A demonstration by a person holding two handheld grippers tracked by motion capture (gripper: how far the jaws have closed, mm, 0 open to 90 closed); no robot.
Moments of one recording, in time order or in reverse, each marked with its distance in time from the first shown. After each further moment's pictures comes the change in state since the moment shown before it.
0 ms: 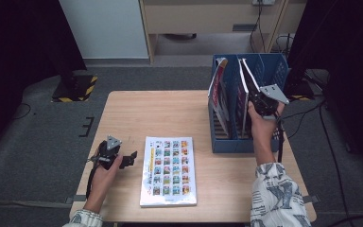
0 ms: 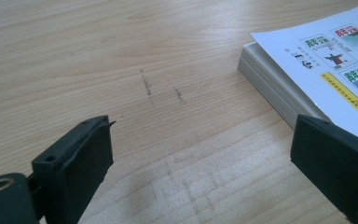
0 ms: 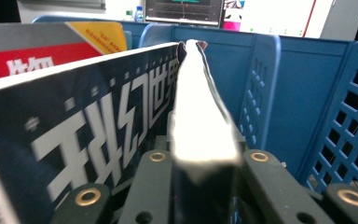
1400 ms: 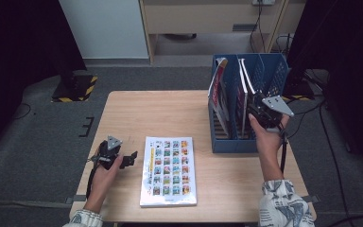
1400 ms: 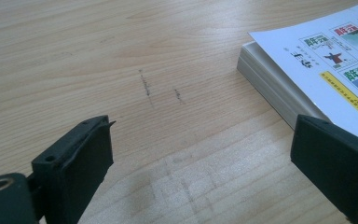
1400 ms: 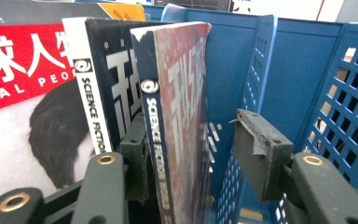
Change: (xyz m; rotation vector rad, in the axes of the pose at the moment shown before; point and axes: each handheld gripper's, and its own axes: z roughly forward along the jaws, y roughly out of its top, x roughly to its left) left arm -0.001 0.001 0.001 0.005 0.001 0.007; right arm 0.003 -0.013 -0.037 0.027 0.032 -0.005
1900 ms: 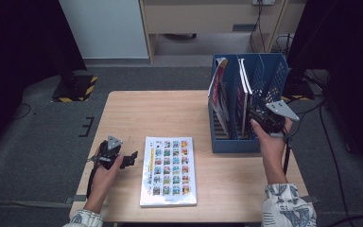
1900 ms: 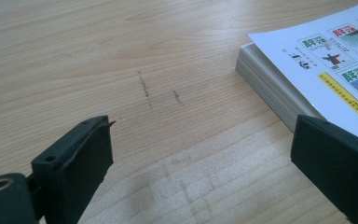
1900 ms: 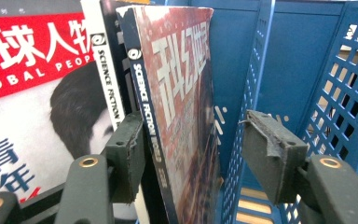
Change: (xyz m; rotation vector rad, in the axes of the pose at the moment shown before) left arm 0.000 0.001 0.000 -0.002 0.000 0.002; right arm -0.003 -0.005 -0.017 0.037 0.035 0.028
